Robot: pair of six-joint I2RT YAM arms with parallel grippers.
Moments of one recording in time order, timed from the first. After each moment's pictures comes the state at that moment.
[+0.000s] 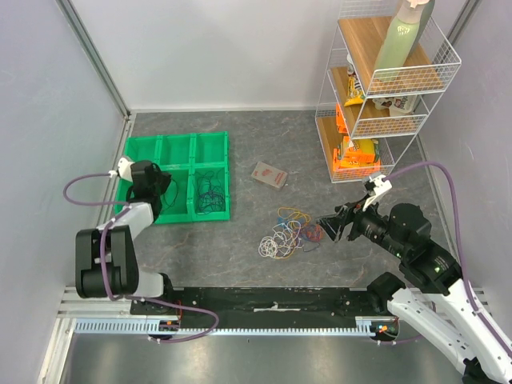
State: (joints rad) left arm 0.10 1.37 0.58 0.33 -0.15 -0.92; right arm 0.60 0.48 0.75 -0.53 -0.15 0.36
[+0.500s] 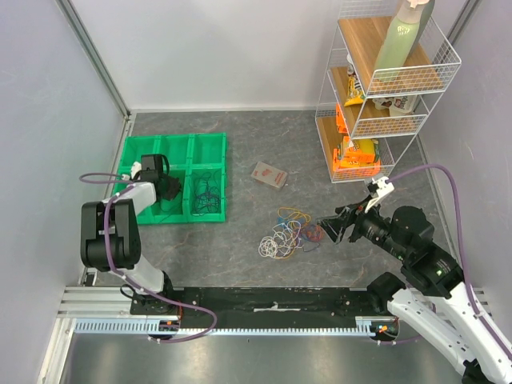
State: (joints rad) left arm 0.09 1.61 0.82 -0.13 -0.07 -1.04; right arm 0.60 0.45 0.74 -0.52 -0.16 0.39
